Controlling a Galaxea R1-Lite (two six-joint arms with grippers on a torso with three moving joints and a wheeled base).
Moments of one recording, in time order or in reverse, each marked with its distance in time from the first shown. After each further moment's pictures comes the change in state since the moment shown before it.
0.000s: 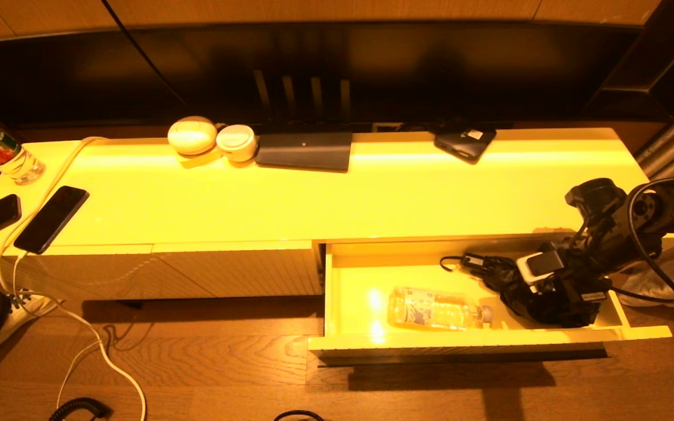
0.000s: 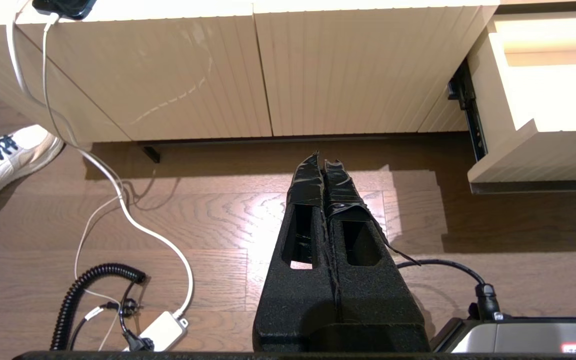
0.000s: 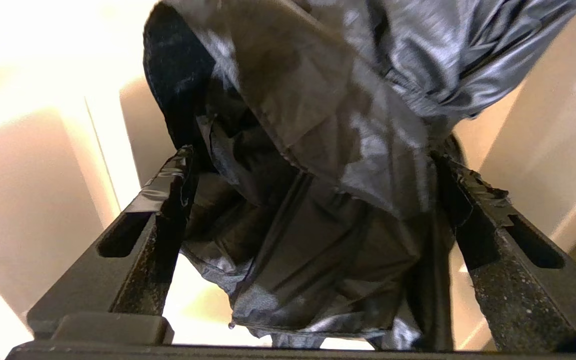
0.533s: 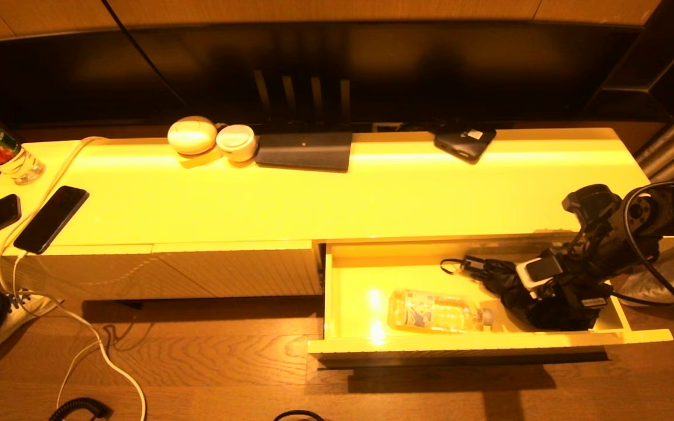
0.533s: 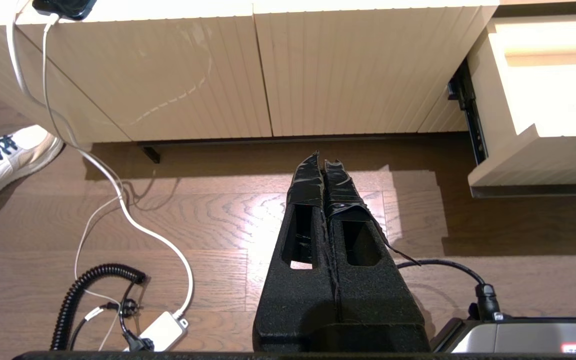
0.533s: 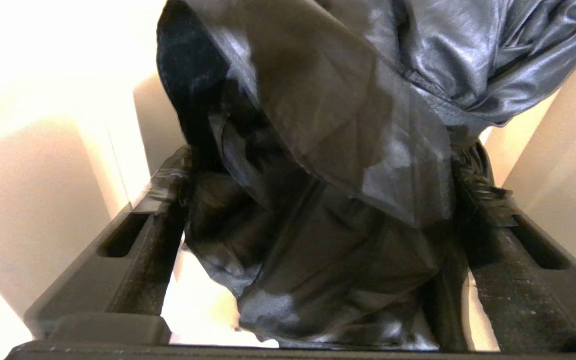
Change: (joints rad) left arm 0.000 0.000 0.000 -0.001 0.000 0.000; right arm 0.005 0.015 0.006 0.030 -0.006 0.001
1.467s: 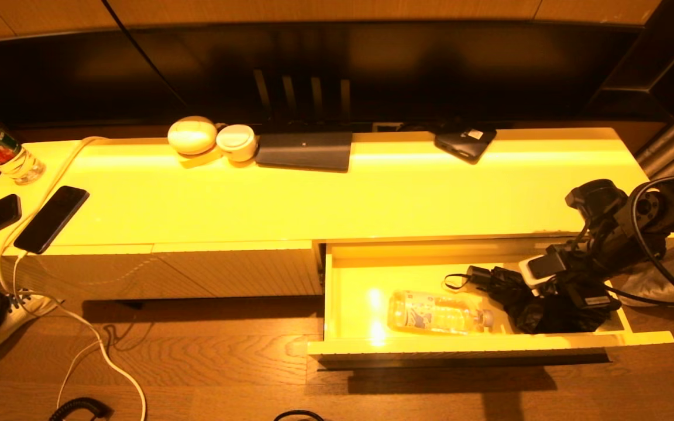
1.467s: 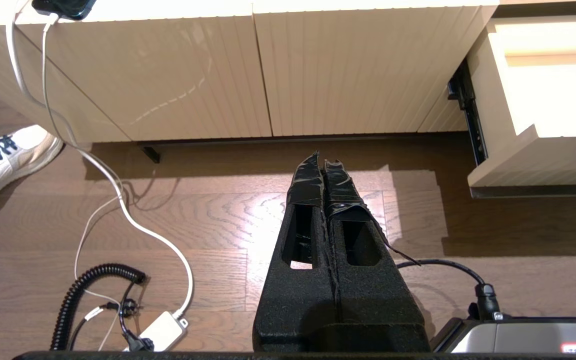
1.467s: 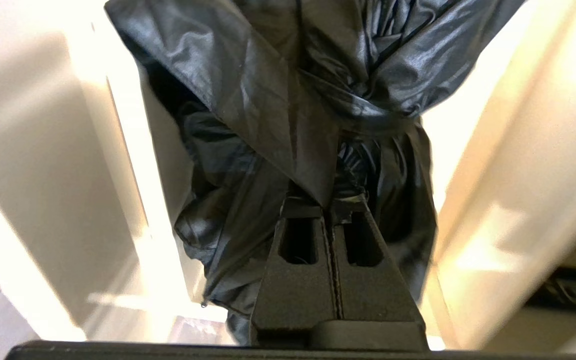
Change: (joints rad) left arm 0.000 0.000 0.000 0.000 0.000 0.000; right arm 0.003 -0.046 0.013 0.011 -0.010 0.018
